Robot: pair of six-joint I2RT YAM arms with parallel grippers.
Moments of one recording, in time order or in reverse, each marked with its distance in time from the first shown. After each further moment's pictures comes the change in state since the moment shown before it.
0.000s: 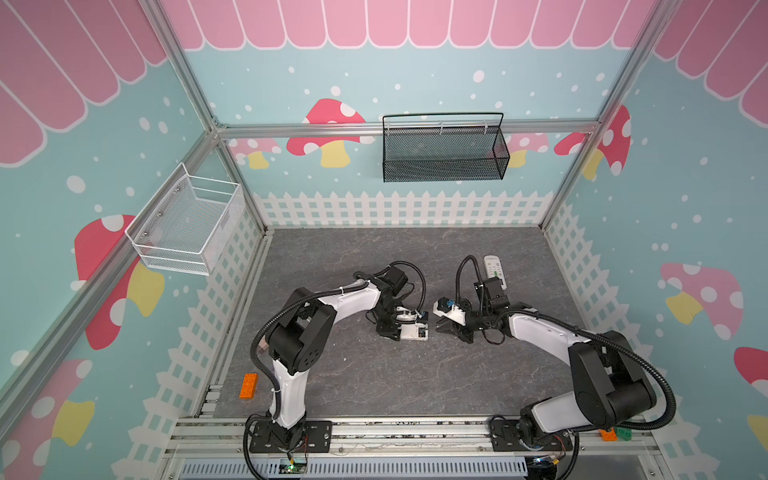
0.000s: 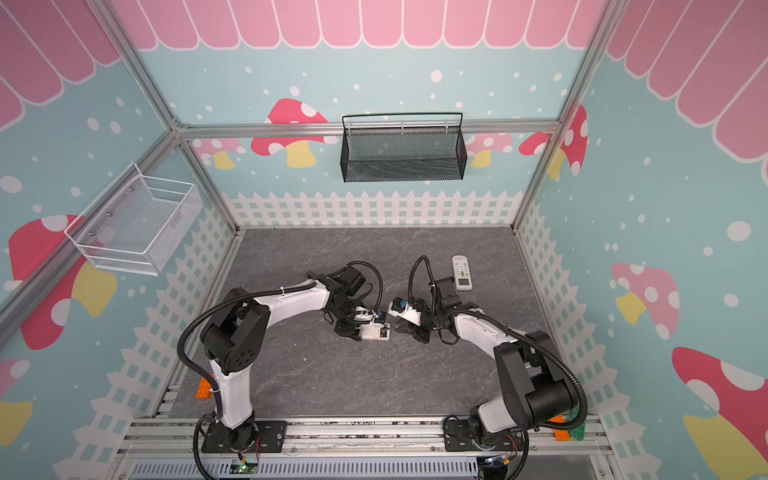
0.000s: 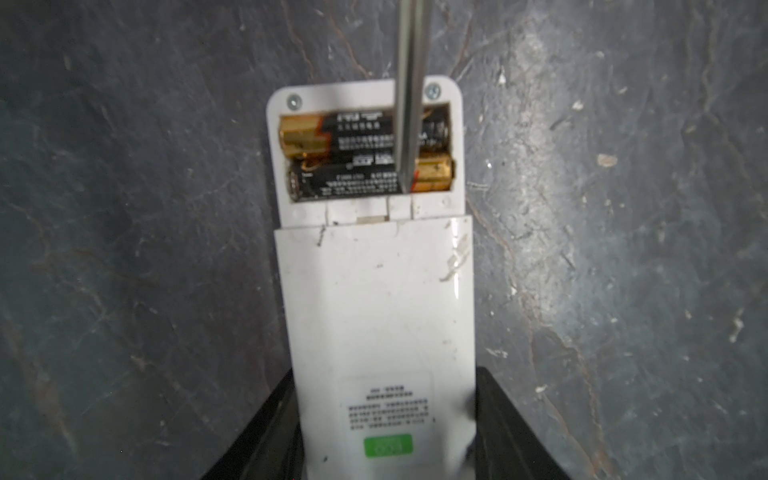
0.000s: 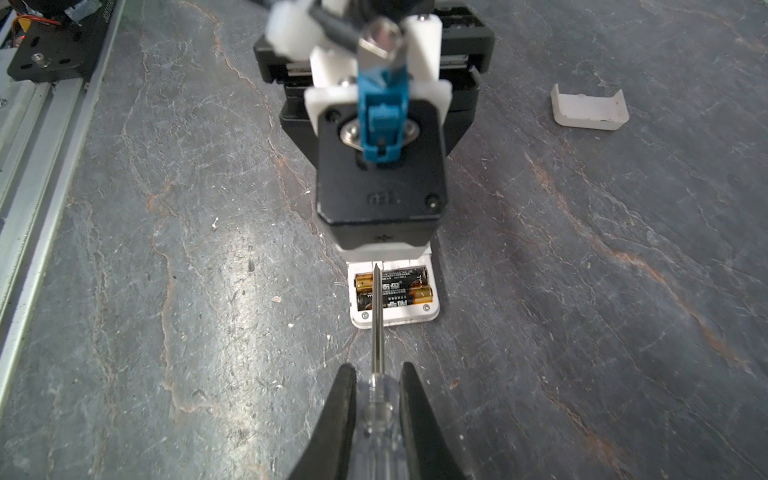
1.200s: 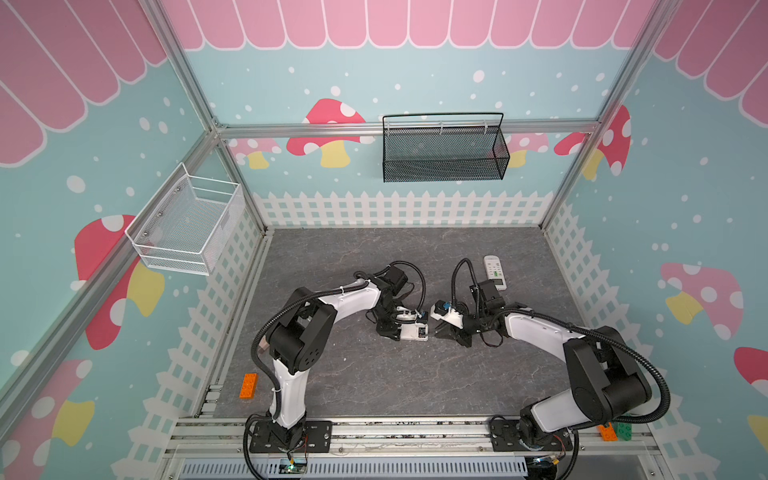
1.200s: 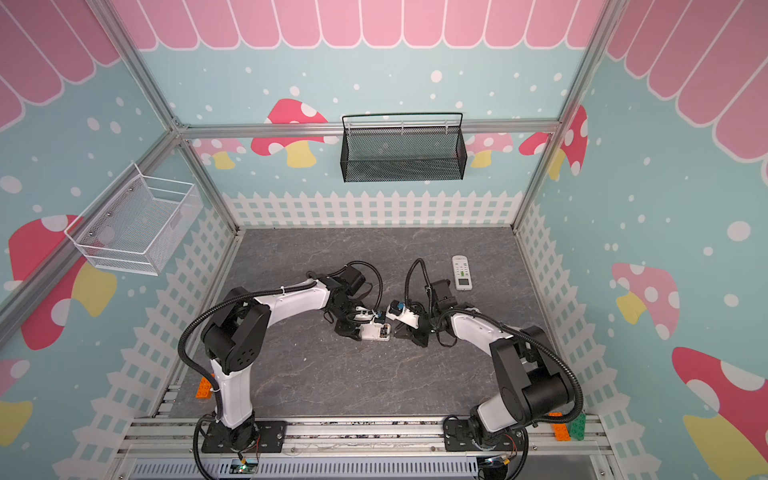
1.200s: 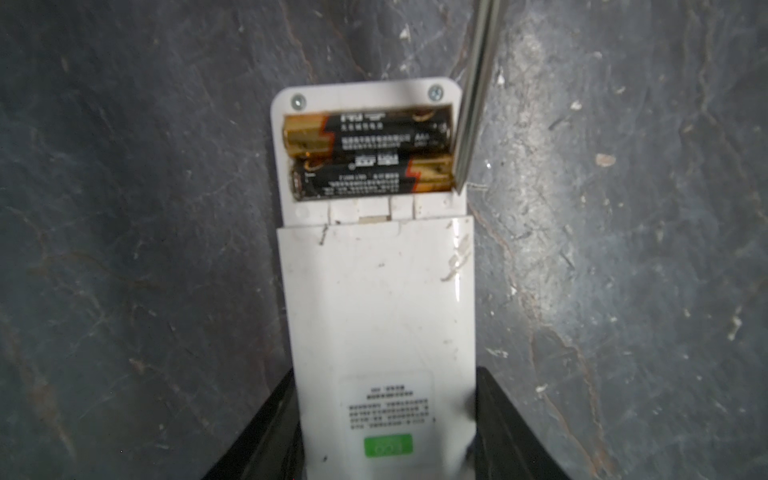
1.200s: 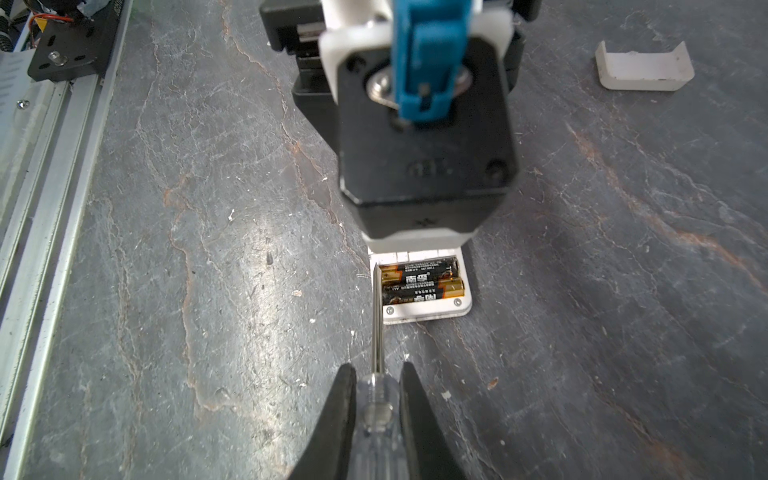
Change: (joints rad) left arm 0.001 0.006 0.008 -0.007 0.005 0.003; right arm 0.026 0.031 0.002 -0.031 0.020 0.033
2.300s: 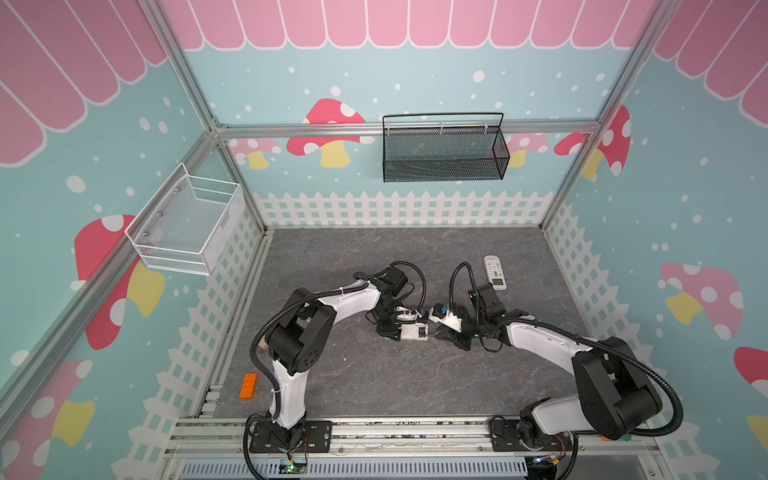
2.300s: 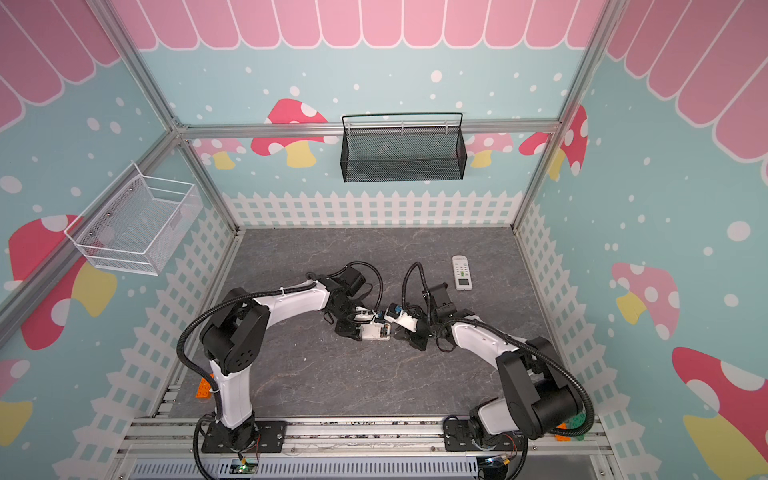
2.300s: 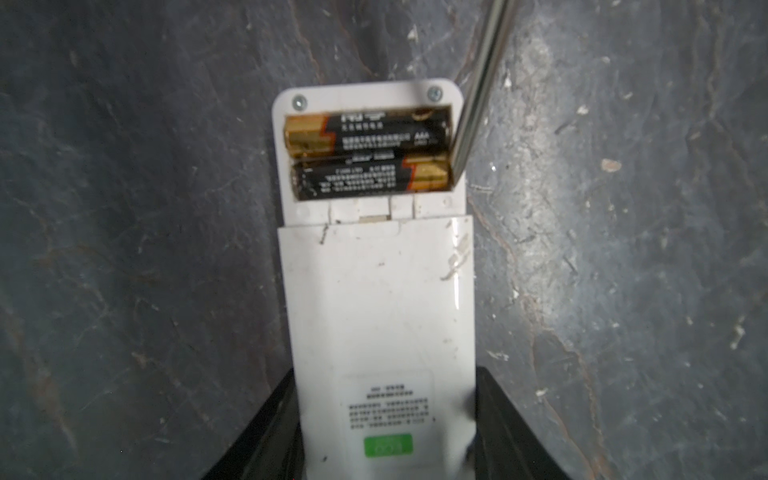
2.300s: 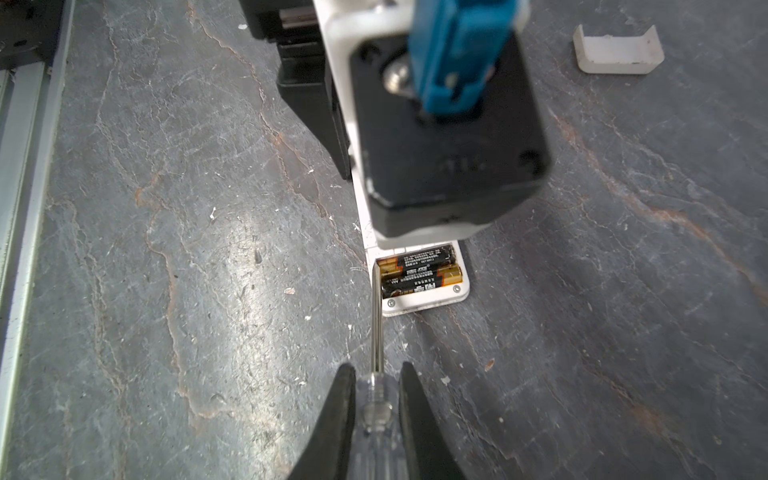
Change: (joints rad) left arm -0.006 -0.011 -0.016 0.020 -0.011 -0.026; right arm 0.053 -0.103 -0.086 0.082 0.141 0.092
